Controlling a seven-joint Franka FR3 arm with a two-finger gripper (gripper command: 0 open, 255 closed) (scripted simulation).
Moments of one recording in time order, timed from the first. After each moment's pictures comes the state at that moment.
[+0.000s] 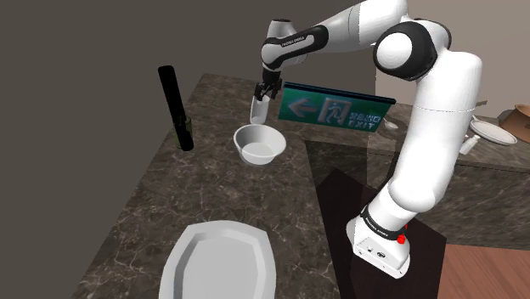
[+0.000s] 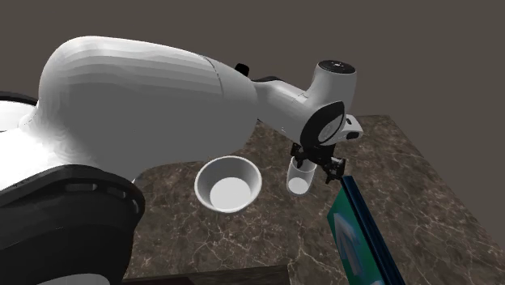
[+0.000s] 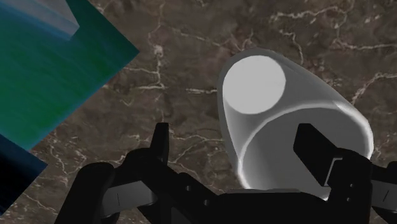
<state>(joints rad) -0.09 0.36 -0.09 -1.74 -0.01 2.16 -0.13</state>
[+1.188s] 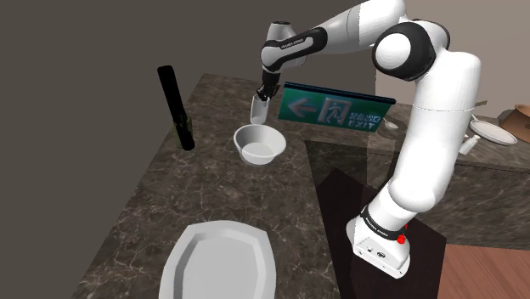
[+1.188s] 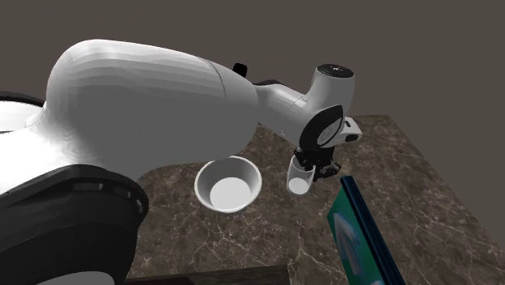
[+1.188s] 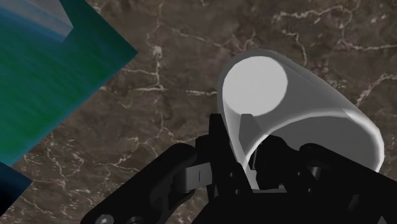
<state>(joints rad) -0.09 0.37 -0.09 -1.75 -0.01 2.18 -0.13</state>
